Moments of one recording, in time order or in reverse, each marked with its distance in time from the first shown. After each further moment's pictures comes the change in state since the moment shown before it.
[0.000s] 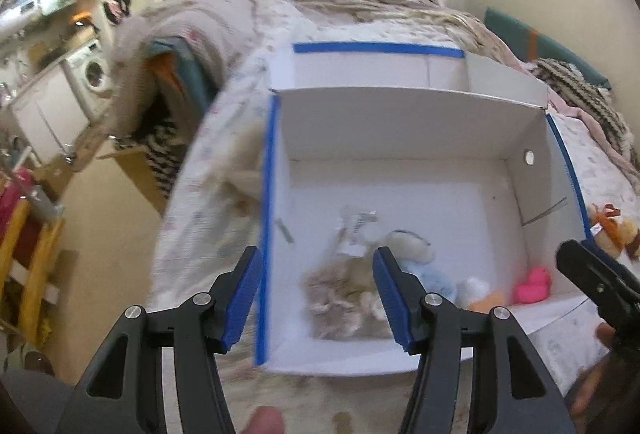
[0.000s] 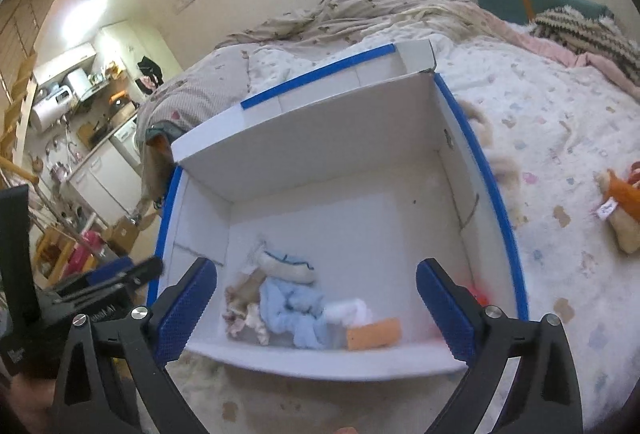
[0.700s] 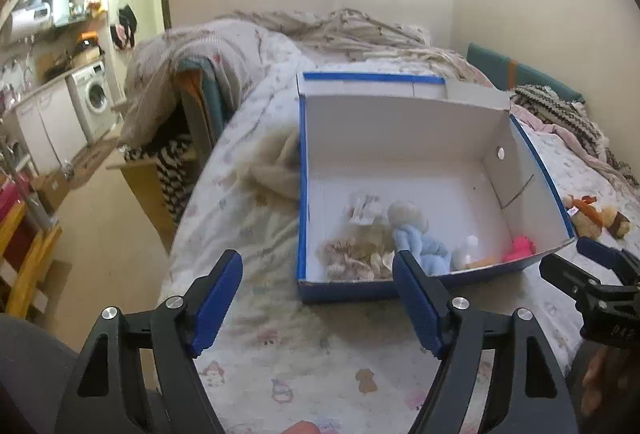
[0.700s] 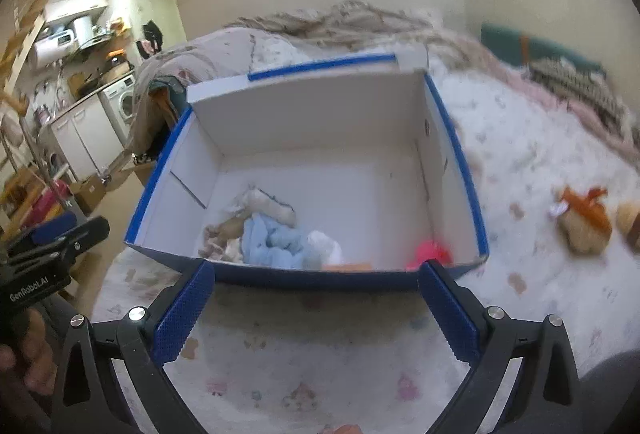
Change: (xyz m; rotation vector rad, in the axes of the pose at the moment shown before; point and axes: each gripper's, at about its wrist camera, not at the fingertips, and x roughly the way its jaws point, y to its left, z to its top) left arm -0.064 0.036 -0.088 -0.017 -0.177 -0.033; right arm -0.039 0.029 -0.062 -0.202 -0.042 -0.137
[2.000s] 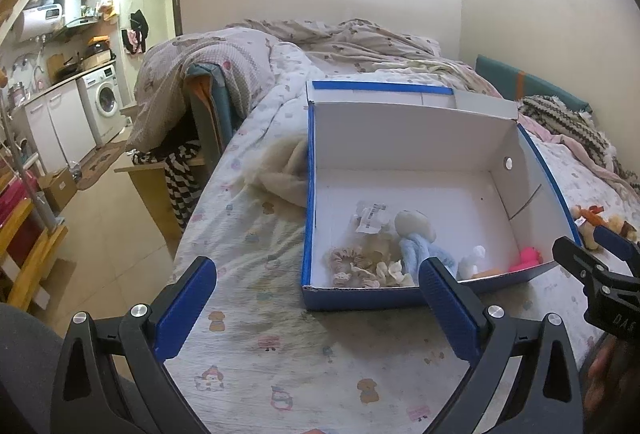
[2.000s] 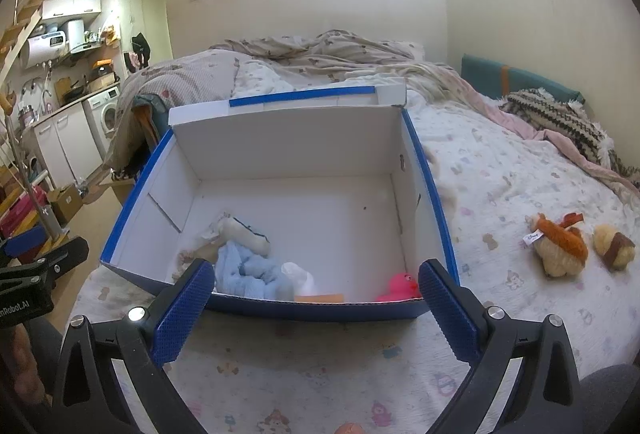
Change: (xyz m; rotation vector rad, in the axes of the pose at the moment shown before) left arm -0.002 0.000 -0.002 -0.019 -0.056 0.037; right arm -0.003 -0.003 0.008 -0.019 -0.089 -0.098
